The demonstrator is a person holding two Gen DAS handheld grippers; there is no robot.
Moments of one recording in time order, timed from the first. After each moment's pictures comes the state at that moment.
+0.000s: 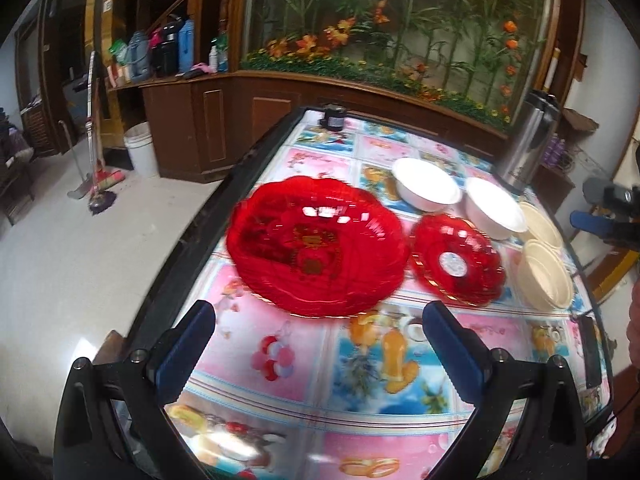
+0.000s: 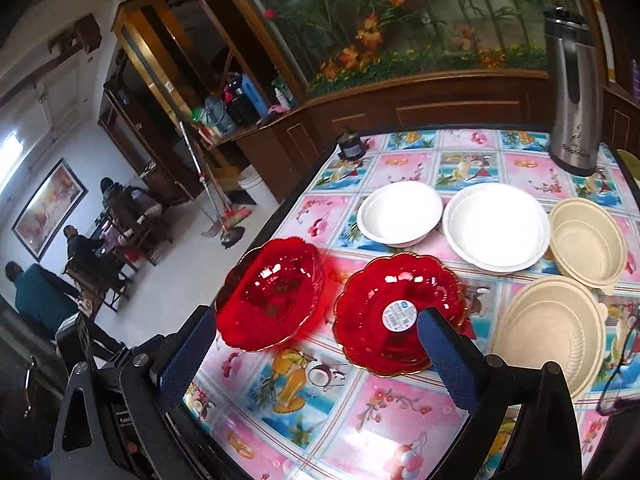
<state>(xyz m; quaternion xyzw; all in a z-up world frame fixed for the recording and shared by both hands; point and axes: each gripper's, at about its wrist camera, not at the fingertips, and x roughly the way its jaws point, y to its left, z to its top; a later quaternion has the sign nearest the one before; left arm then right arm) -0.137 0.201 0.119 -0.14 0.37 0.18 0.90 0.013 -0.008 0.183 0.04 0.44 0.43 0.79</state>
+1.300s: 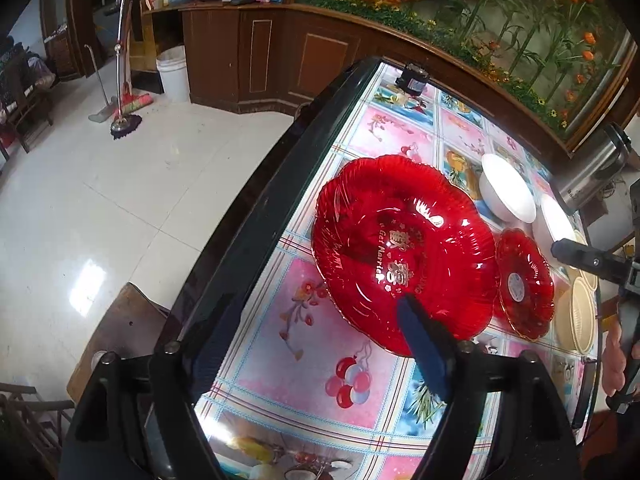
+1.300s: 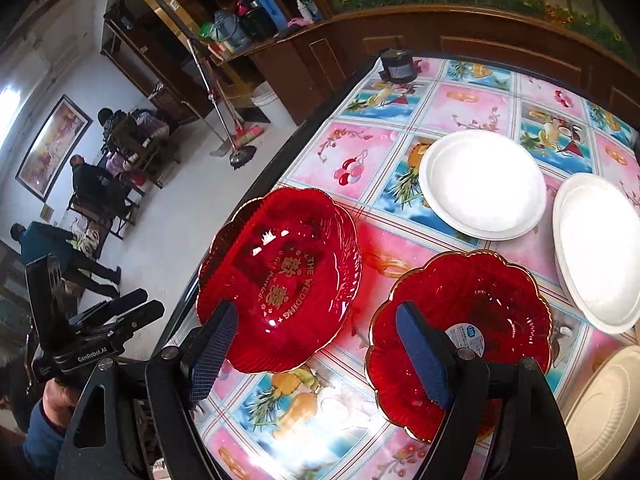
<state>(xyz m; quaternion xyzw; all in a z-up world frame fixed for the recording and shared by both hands) -0.107 0.304 0.094 -0.24 0.46 0.21 0.83 0.067 0.122 0.110 -0.06 0.54 0.46 0.70</state>
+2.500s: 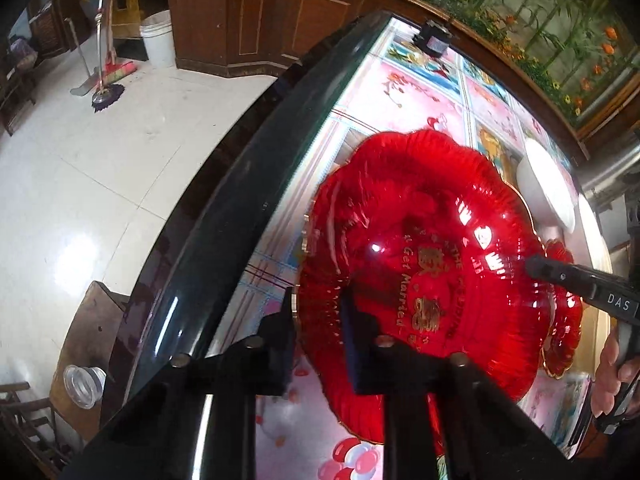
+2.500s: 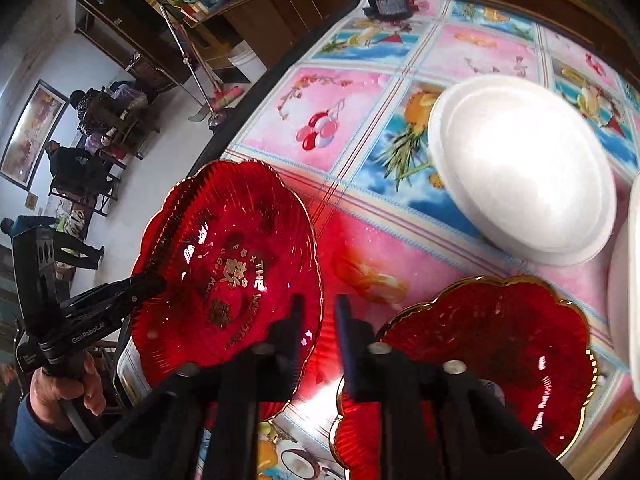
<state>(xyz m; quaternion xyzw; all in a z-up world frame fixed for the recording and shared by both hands) -0.033 0.333 0.027 -0.26 0.51 0.19 0.80 0.108 0.174 0.029 -0.09 0.60 0.43 0.67</state>
